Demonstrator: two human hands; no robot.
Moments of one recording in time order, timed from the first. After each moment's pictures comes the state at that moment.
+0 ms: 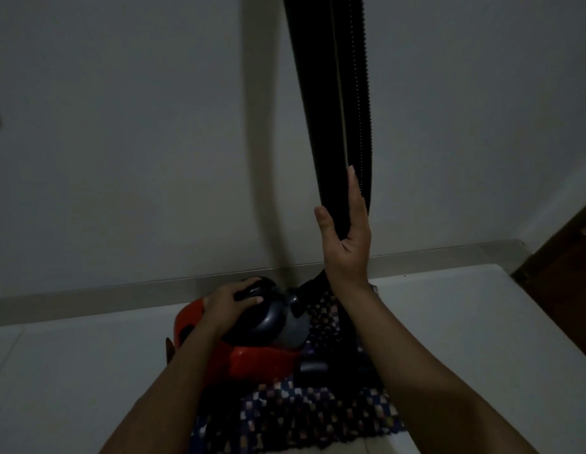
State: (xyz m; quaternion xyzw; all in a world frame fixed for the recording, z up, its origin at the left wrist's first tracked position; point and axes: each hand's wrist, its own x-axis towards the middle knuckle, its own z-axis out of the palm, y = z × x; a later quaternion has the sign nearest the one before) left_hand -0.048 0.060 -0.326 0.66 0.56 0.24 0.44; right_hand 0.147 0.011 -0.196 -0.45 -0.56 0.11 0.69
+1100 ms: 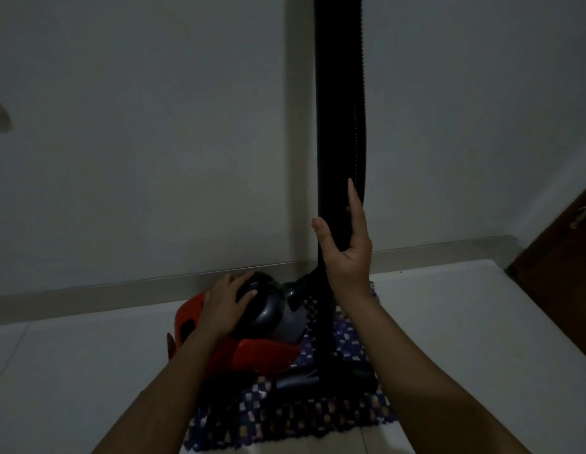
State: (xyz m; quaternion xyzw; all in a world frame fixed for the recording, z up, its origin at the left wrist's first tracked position) left_hand -0.042 0.038 -0.320 0.76 0.59 0.17 0.22; right_hand 0.151 -0.019 -0.201 -0.46 -0.53 0.15 0.69
